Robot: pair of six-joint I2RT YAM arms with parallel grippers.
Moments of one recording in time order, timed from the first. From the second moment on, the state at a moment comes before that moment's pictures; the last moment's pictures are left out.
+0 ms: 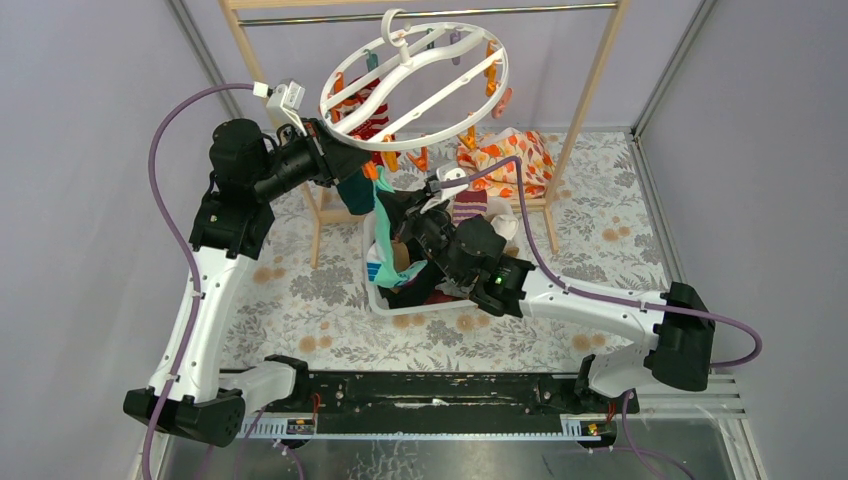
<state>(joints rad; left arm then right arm) -0.19 1.14 1.44 -0.42 0.58 -0.49 1.14 1.42 1.12 0.54 0.45 0.17</state>
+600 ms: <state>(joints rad) -0.20 1.14 1.44 -0.42 0.56 -0.50 1.14 1.44 1.16 0.54 0.44 0.14</state>
